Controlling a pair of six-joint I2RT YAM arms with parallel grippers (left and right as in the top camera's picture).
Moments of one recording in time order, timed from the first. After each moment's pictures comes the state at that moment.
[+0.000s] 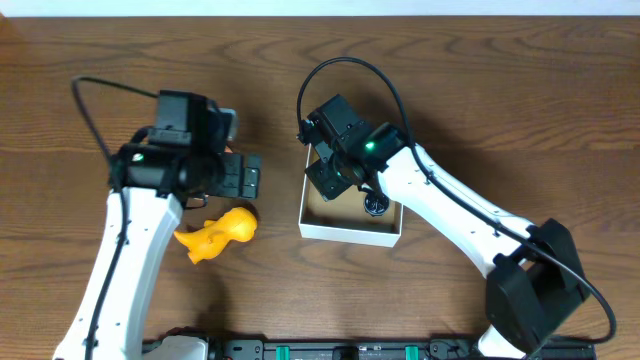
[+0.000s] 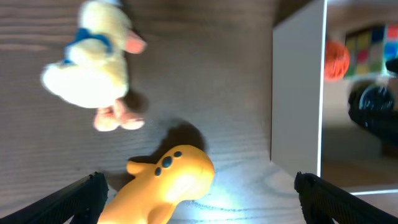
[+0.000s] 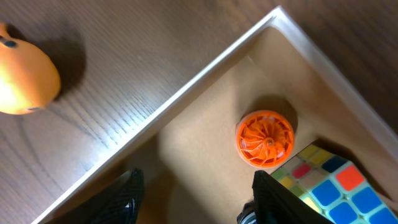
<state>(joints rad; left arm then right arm) -0.14 1.35 1.22 -1.07 0.13 -0.01 0.70 1.83 1.44 -0.79 -0.08 0.05</state>
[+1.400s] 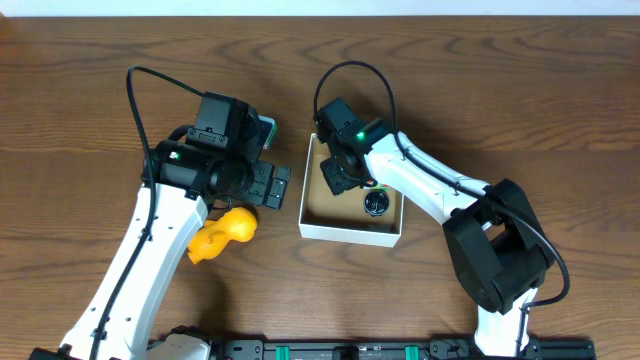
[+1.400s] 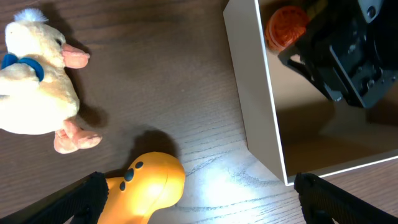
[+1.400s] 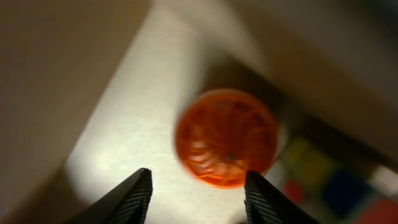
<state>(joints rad) -0.28 1.37 1.22 -1.05 0.13 0.02 0.63 2.01 1.44 -0.76 0.01 0.23</state>
